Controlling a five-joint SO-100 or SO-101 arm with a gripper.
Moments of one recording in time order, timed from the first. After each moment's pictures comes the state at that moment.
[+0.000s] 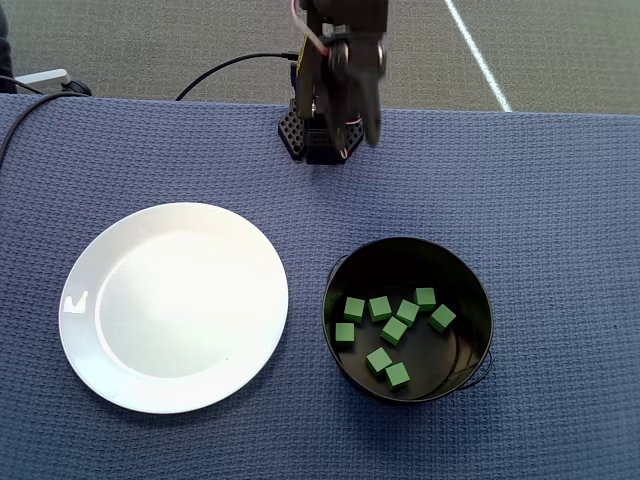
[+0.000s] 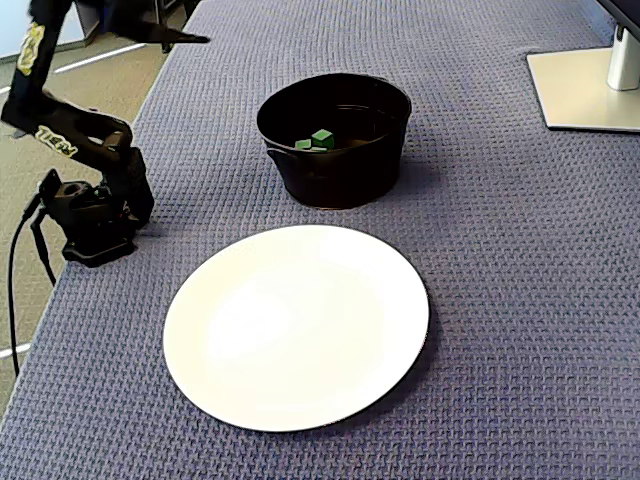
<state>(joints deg) -6.8 149.2 90.1 88.6 -16.6</state>
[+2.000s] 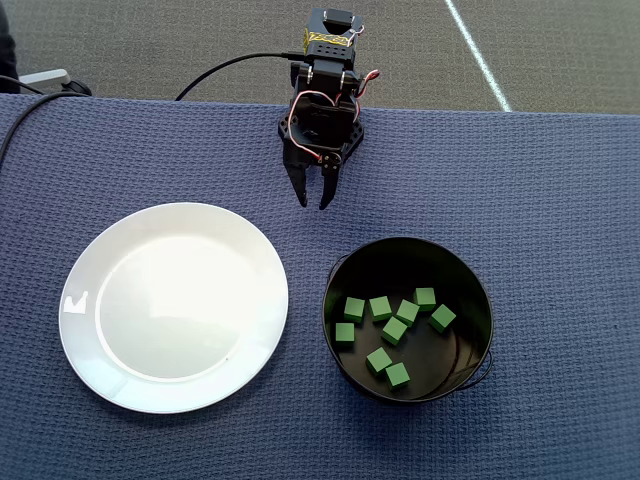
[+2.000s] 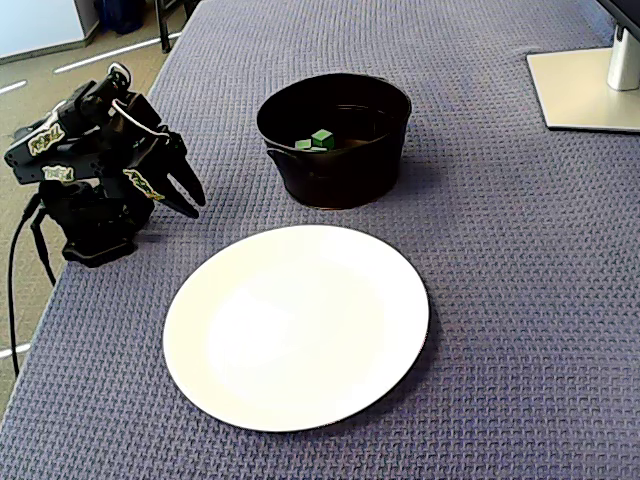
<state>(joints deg) 3.1 182.5 165.9 83.4 -74.0</state>
